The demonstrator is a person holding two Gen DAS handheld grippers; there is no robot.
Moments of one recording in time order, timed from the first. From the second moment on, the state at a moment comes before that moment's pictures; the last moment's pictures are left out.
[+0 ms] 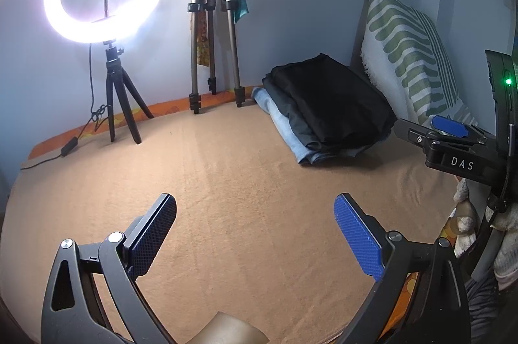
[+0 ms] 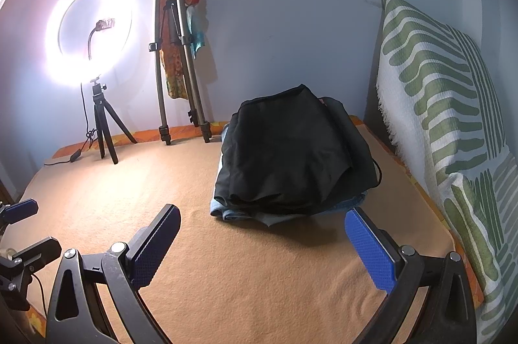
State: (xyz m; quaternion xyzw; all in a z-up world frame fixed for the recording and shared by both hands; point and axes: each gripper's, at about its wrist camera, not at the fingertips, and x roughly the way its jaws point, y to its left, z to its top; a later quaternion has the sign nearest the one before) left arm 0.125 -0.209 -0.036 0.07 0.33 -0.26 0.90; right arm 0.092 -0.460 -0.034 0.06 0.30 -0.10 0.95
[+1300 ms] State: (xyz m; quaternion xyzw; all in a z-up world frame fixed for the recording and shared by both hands) left arm 0.126 -0.190 -0.037 0.03 0.34 -0.26 0.90; right arm 0.097 -0.454 -0.038 0.04 0.31 -0.08 0.95
